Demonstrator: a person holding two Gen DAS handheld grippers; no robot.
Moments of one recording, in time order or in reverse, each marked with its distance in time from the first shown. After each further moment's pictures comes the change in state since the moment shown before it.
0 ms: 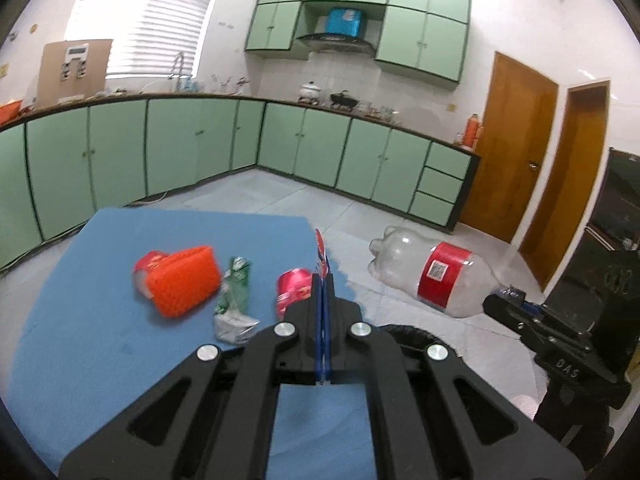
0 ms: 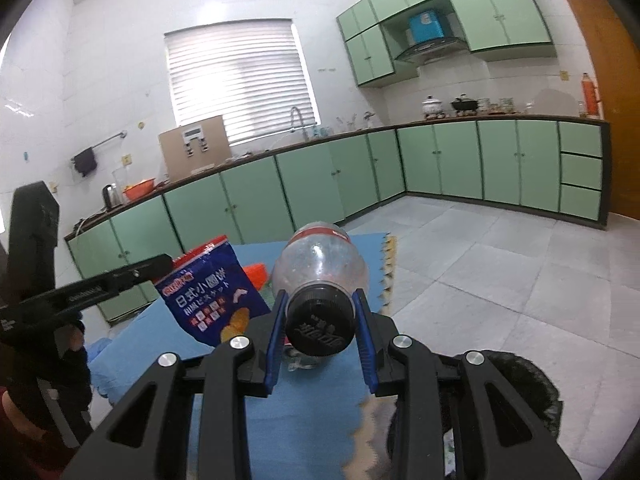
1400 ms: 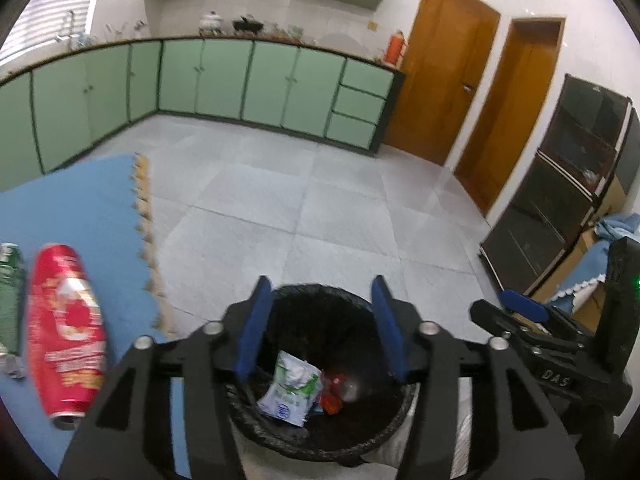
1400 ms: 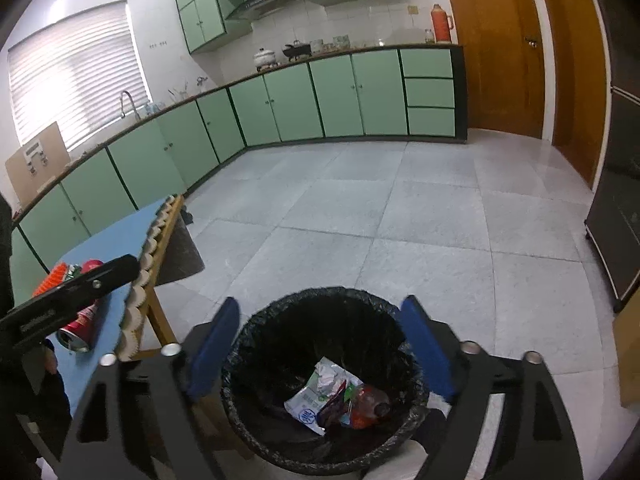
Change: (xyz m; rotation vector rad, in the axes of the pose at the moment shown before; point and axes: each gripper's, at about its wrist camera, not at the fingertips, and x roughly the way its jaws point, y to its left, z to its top) left arm 0.207 -0.135 -0.047 0.115 0.257 -0.257; right arm -0.008 -0.176 -0.044 0.262 0.155 -0.505
